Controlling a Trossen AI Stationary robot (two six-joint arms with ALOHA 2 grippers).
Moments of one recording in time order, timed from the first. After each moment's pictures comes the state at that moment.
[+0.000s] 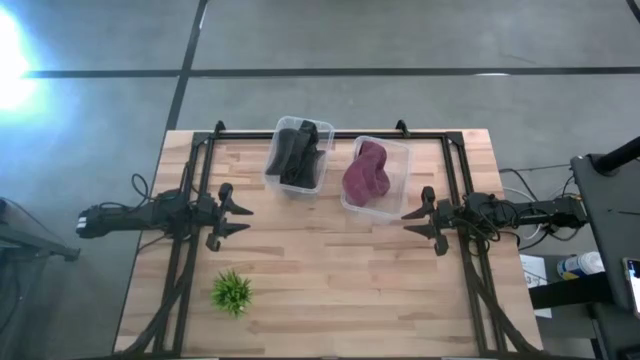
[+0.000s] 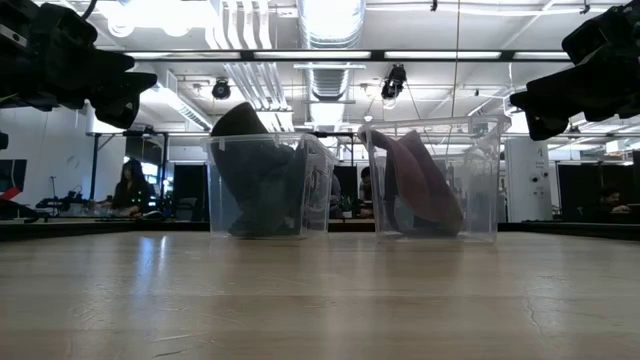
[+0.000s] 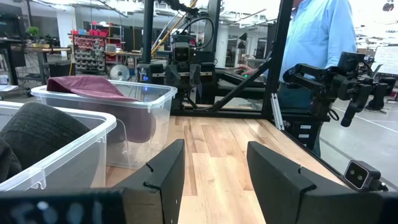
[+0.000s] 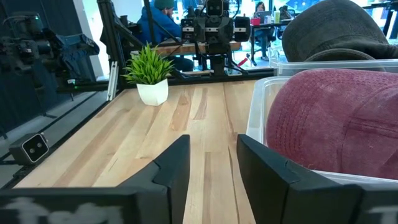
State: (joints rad) left arm 0.03 0.00 0.01 0.04 0.13 -0.09; right arm 0.07 0.09 0.01 0.01 -0.02 0.13
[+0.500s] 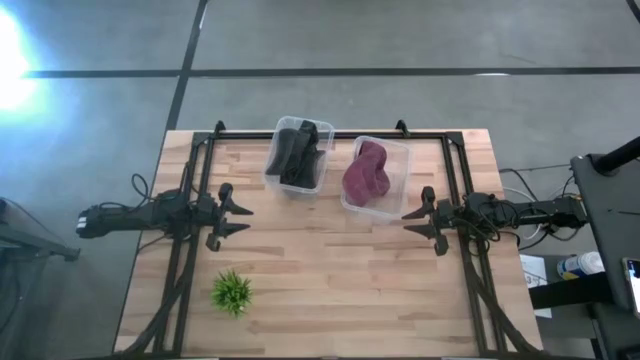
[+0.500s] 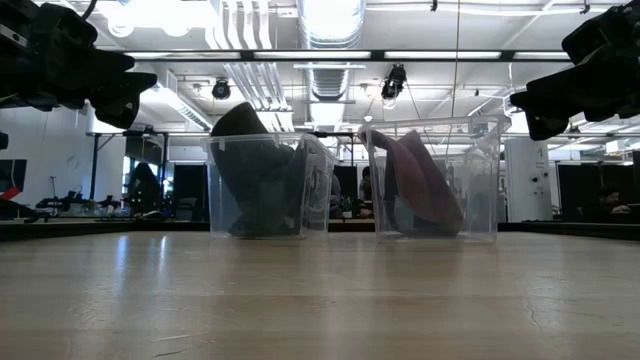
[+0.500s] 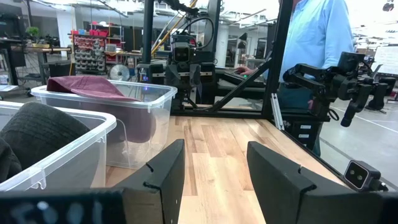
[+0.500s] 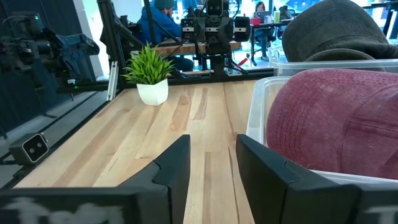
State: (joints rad) left arm 0.03 0.00 0.01 0.04 0.13 -0.09; right arm 0.07 0.09 0.01 0.01 -0.02 0.13
